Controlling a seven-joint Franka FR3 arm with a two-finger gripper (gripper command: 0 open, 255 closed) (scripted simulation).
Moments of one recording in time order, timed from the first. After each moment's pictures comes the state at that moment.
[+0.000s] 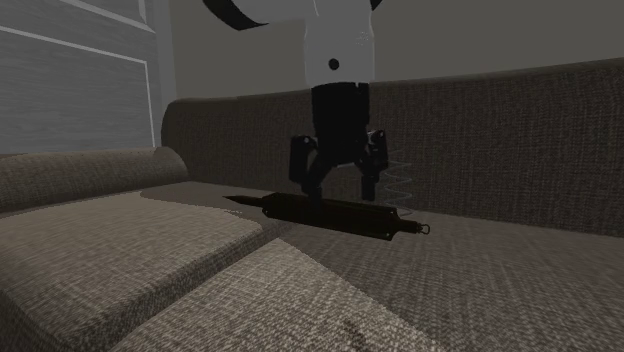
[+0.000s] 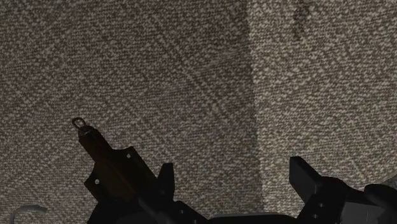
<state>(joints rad) 0.15 -0.13 -0.25 -1.83 -0.08 1.73 -0.70</state>
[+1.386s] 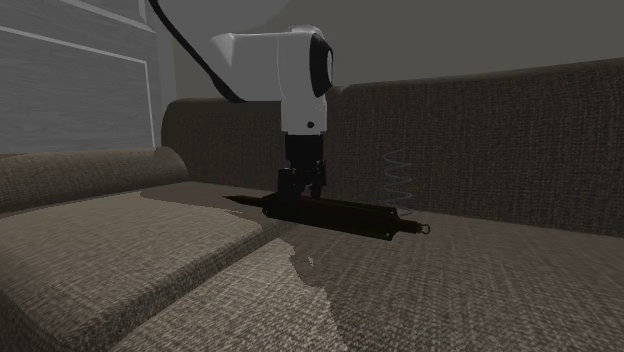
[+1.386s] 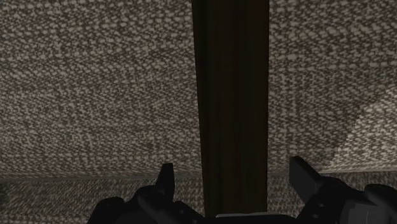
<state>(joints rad) 0.15 0.36 -0.20 -1.36 0.07 1.75 -1.20</state>
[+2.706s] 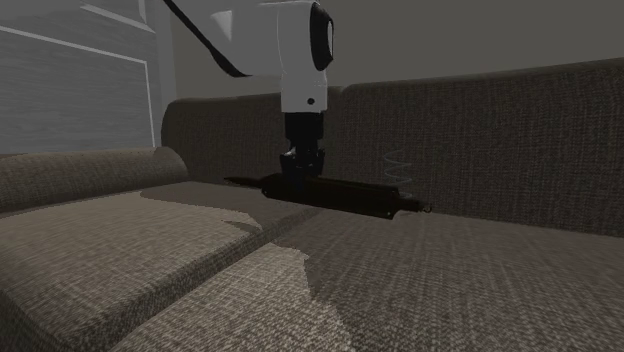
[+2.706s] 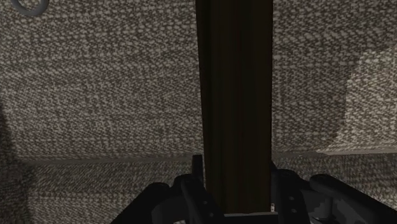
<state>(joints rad) 0.14 0.38 -0.20 -1.22 0.08 1.63 -1.20</state>
